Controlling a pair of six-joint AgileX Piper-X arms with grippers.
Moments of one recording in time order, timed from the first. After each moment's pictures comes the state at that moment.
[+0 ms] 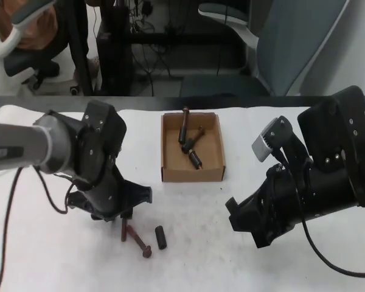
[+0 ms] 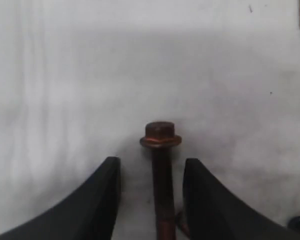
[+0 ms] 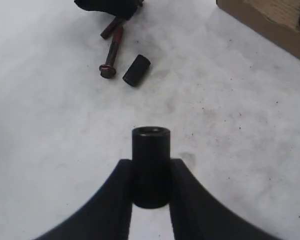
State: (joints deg) left arm -21.3 100.2 -54.5 29.2 0.4 -19.3; right arm 25.2 75.7 -43.0 26.3 -28.7 -11.5
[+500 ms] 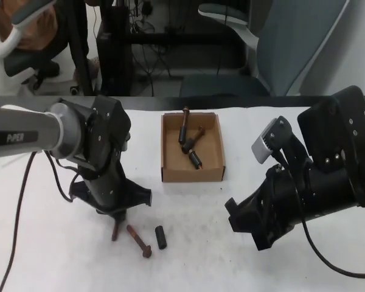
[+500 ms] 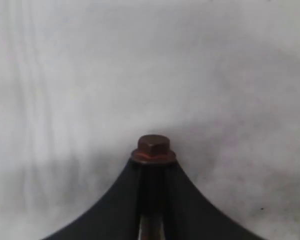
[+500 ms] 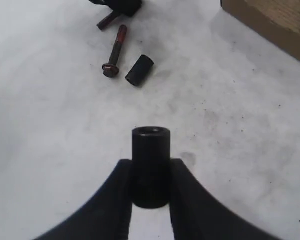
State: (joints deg) left arm -21.2 103.9 -59.6 34.4 0.0 -11.7; right arm 25.3 75.7 -43.0 26.3 -29.1 -13.4
